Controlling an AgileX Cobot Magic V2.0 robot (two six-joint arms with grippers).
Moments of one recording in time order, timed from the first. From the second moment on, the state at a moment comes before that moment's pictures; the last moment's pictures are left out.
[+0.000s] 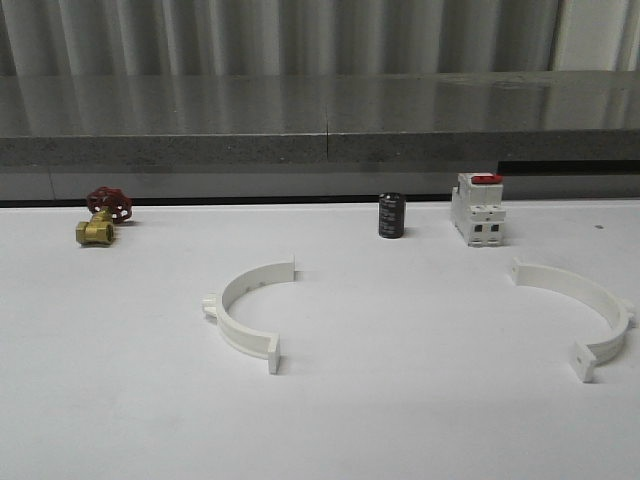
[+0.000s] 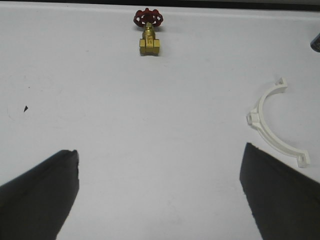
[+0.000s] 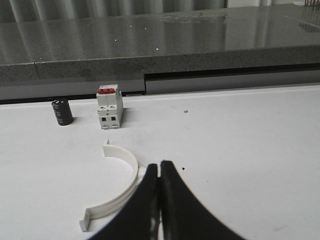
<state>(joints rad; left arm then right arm) -0.07 0.76 -0.71 -0.12 0.73 0.05 -0.01 -0.01 0.03 0.03 0.15 0.06</state>
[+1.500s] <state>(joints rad) -0.07 0.38 -0.56 -0.12 0.77 0.05 -0.01 0.67 -0.70 0.03 0.79 0.06</state>
